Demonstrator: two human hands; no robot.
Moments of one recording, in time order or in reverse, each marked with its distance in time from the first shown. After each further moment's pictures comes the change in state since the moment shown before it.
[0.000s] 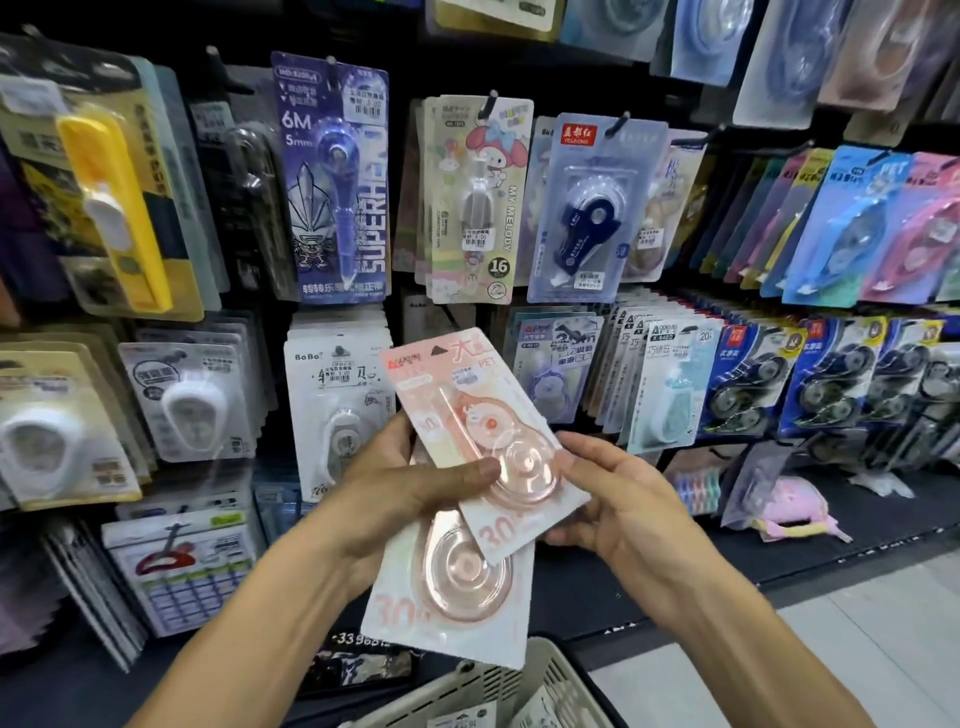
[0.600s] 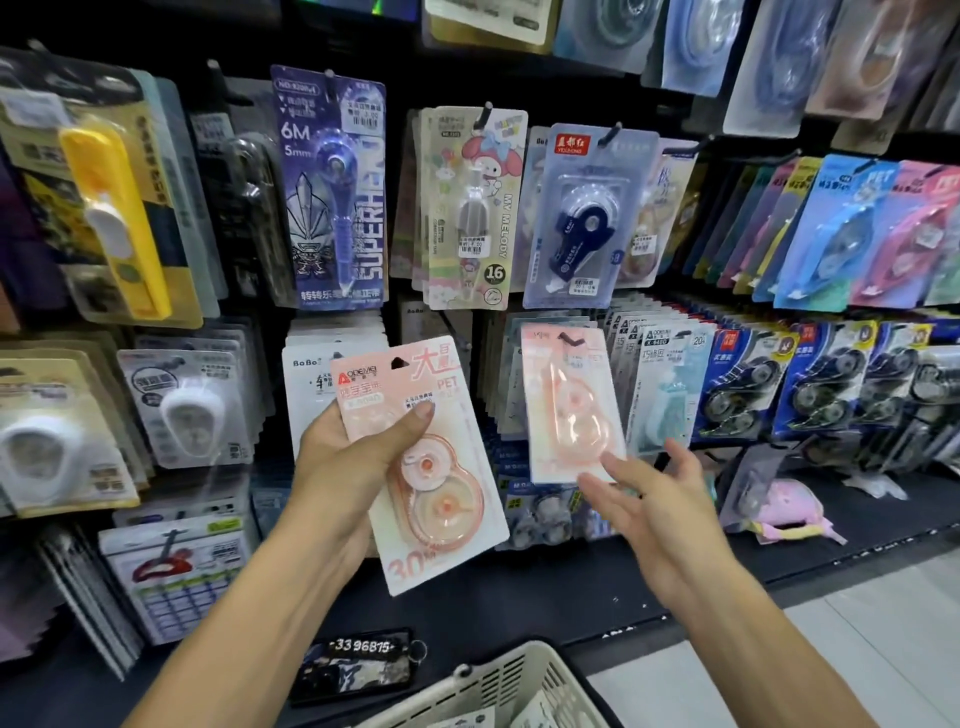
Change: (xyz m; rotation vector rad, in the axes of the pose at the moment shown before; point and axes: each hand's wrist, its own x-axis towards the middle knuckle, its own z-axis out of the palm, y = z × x) left_hand 0.004 0.009 -0.006 -0.121 0.380 0.200; right_hand 0.016 0.003 -0.028 0.114 0.408 -0.110
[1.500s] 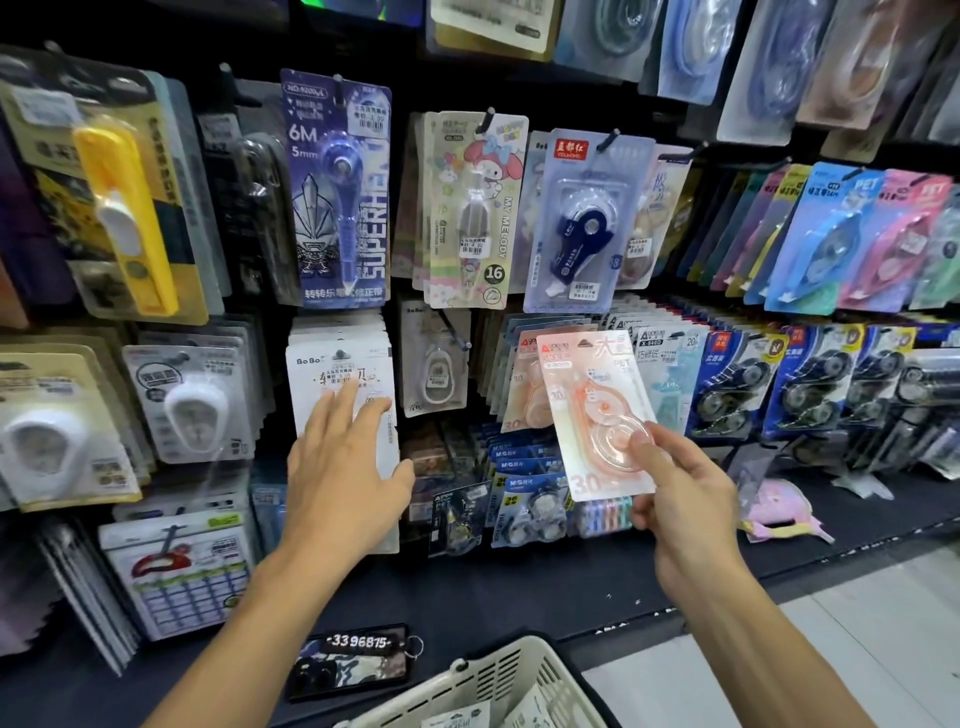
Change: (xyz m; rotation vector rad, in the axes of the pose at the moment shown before) left_hand 0.016 -0.019 -0.030 1.476 0.033 0.348; right_hand 0.009 0.001 -0.014 -0.111 0.175 -0.117
